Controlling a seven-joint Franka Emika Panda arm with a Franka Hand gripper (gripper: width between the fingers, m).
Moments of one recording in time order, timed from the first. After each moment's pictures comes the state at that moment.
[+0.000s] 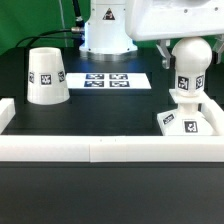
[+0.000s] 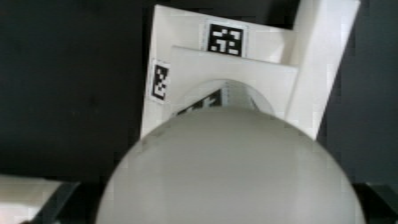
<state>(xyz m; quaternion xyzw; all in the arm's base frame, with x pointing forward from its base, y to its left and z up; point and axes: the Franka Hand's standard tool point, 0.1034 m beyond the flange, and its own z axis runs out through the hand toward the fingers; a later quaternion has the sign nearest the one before) 0.575 0.098 0.111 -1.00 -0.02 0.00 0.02</state>
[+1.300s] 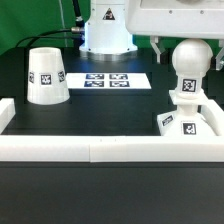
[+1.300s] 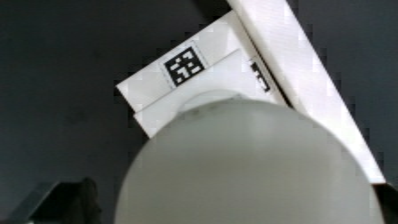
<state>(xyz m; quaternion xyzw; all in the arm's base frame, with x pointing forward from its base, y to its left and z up) 0.575 0.096 0.110 -0.96 0.27 0.02 0.04</state>
